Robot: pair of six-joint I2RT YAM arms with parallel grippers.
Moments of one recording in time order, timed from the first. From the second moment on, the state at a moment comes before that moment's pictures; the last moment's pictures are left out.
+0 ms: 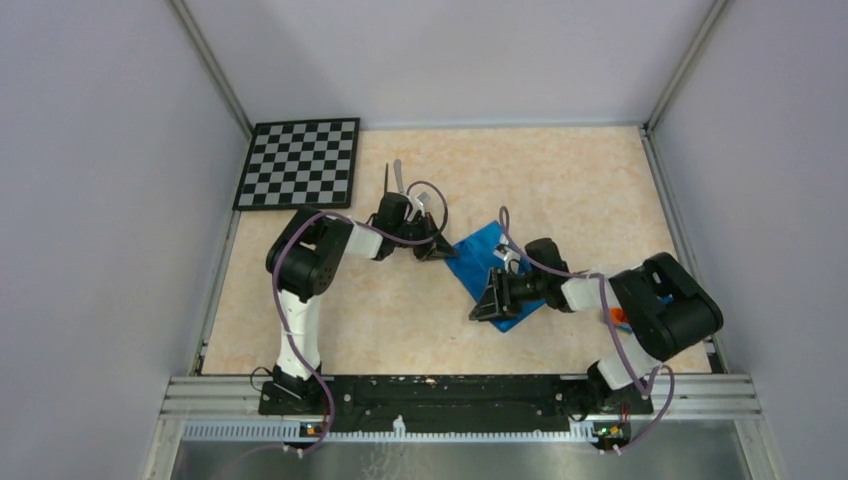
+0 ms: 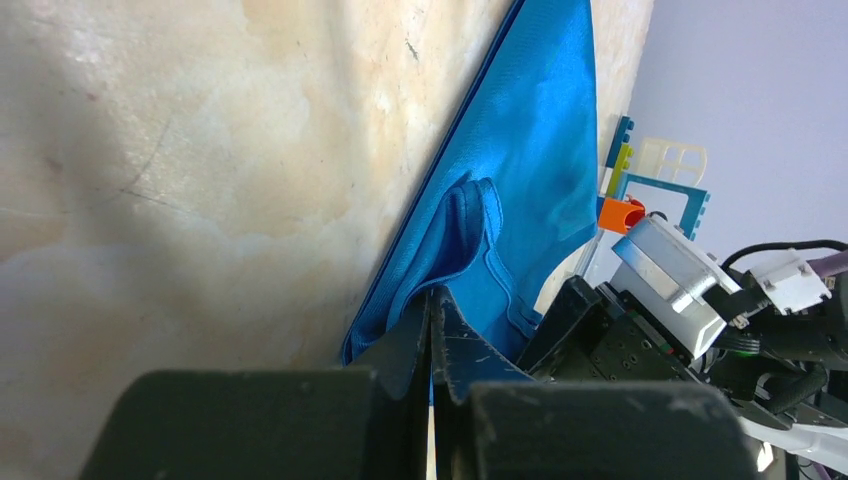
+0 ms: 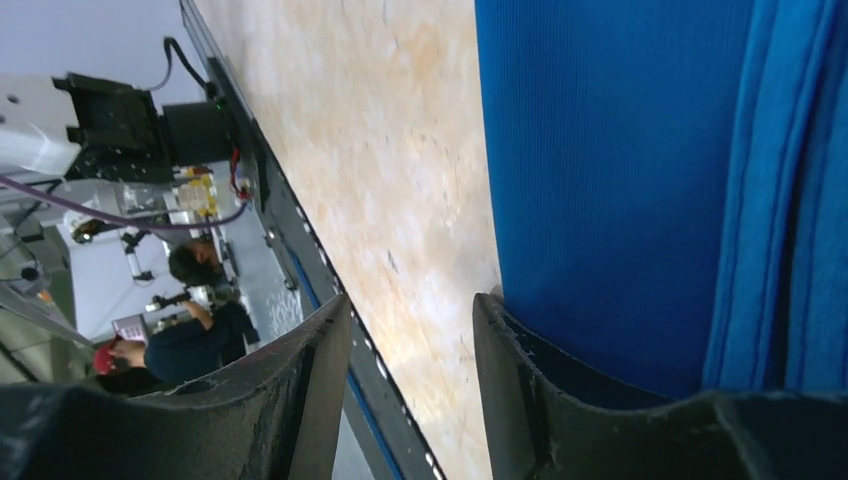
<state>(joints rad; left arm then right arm) -0.45 2.09 1.02 0.39 0.74 -0.90 0.46 1.60 0.45 0.31 -0.86 0.61</state>
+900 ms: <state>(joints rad) -0.44 2.04 1.17 0.08 0.78 -0.72 0.36 1.15 0.53 -0.23 -0.56 0.58</state>
